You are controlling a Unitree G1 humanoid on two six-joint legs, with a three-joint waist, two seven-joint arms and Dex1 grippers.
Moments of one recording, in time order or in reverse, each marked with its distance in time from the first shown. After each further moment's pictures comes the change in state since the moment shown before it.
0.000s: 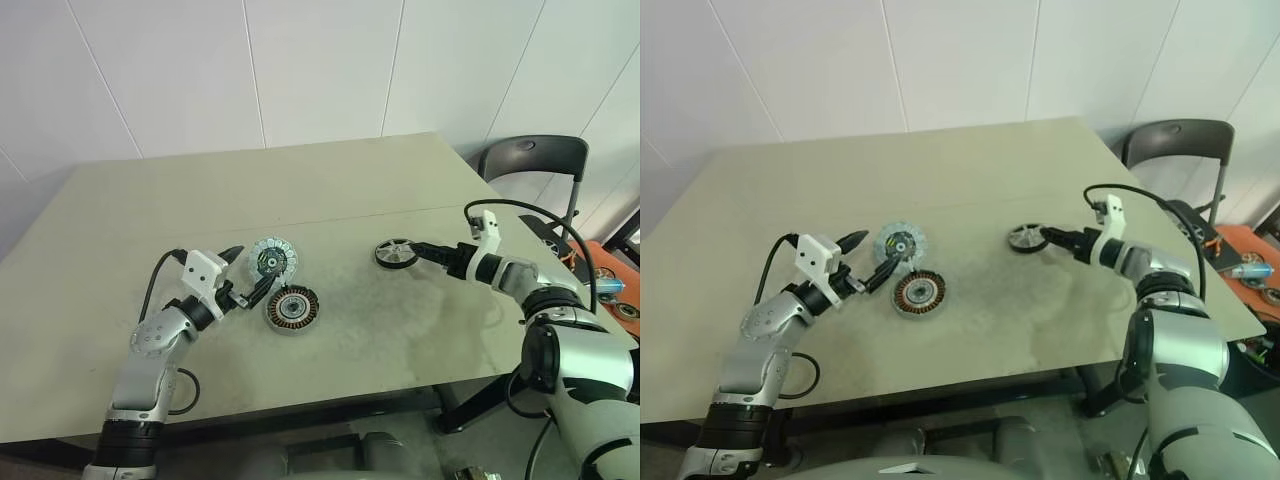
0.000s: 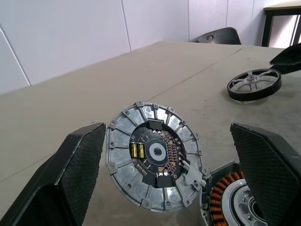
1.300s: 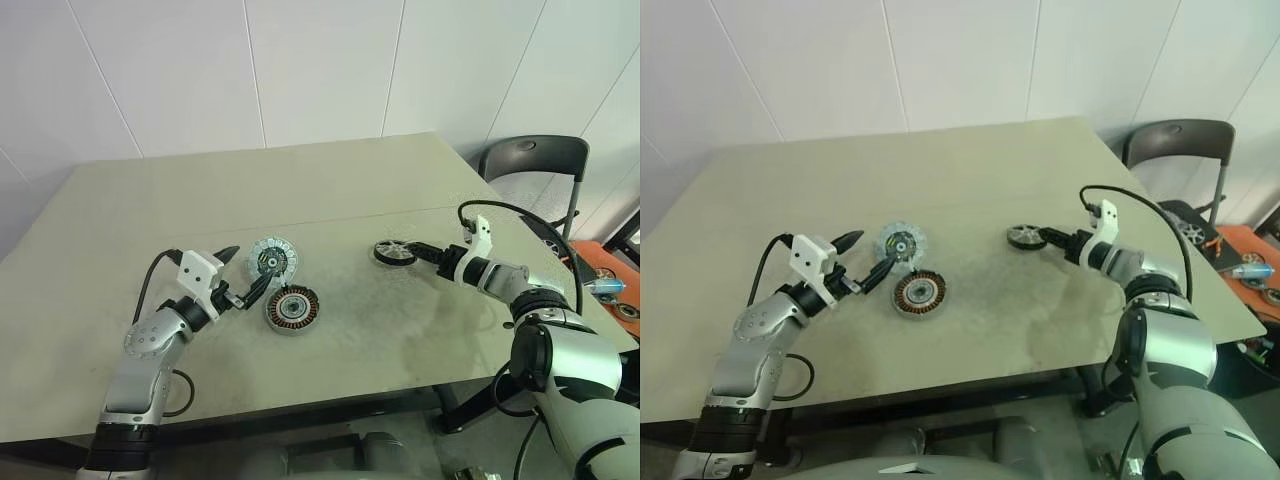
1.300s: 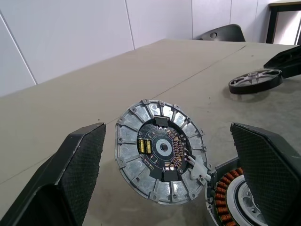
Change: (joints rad) left arm 0.016 0.022 0.008 -0.025 -0.006 0.009 0.006; right arm -0.002 0.030 -0.079 0.021 0.054 0.026 -0.197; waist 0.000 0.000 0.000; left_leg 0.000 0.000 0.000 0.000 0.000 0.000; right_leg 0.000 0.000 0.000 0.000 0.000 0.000
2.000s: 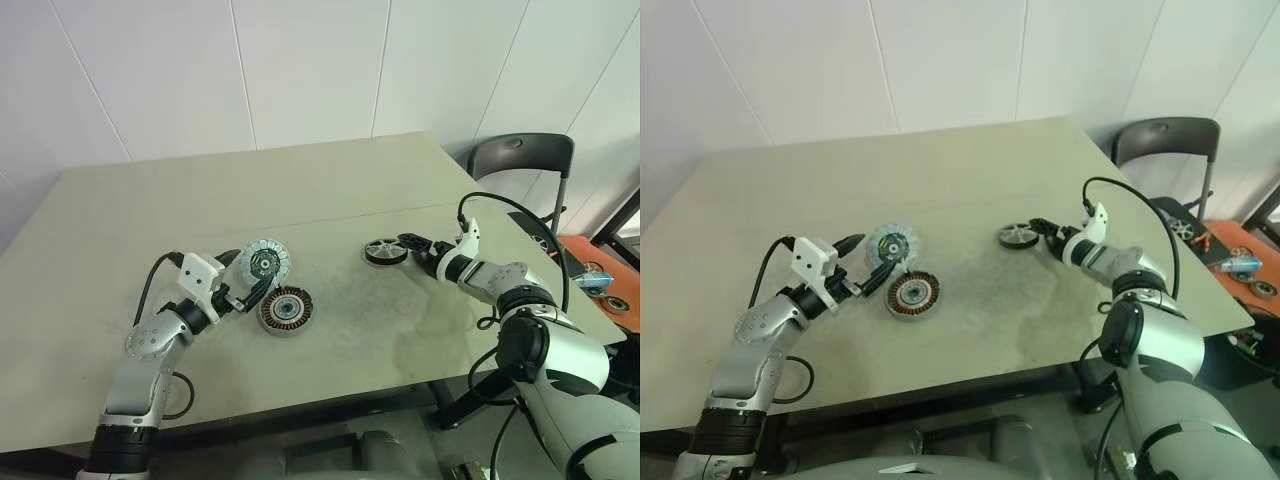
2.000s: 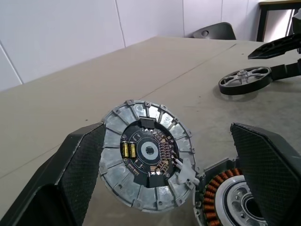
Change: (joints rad) left arm 0.016 0.000 -0.002 0.000 0.000 0.010 -0.003; right arm -0.041 0.086 -0.177 -0.003 0.141 0.236 -0.157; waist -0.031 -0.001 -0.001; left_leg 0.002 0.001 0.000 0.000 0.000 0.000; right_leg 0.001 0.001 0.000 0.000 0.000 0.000
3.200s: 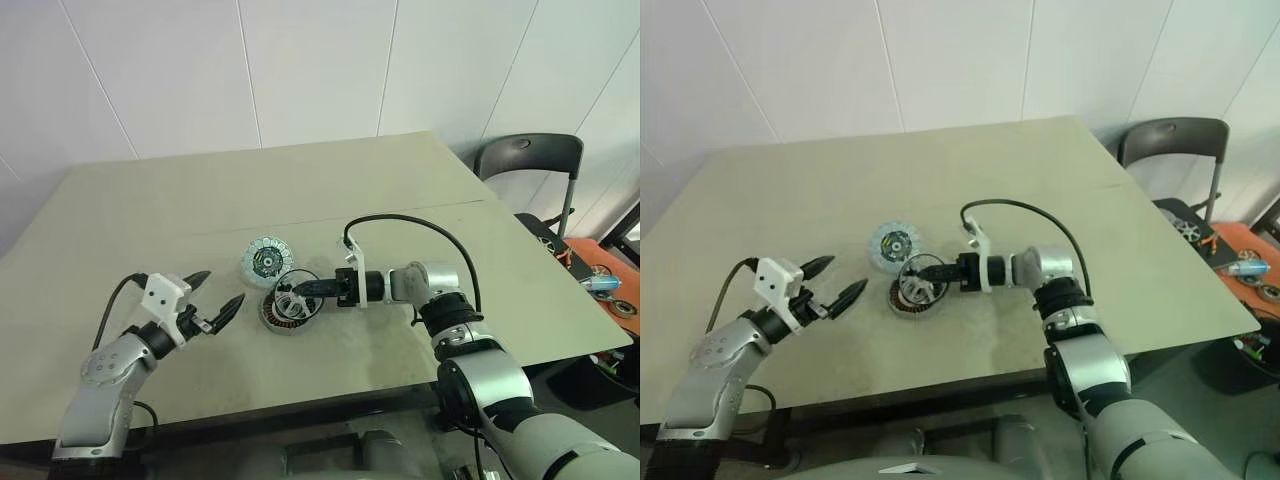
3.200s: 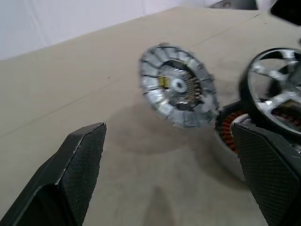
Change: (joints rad) left arm 0.166 0.107 0.132 -0.064 -0.072 0.028 -0.048; right arm 0.134 0.283 0.597 -0.587 -0.038 0.323 0.538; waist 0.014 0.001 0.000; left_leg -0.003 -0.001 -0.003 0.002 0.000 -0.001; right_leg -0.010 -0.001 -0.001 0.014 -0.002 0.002
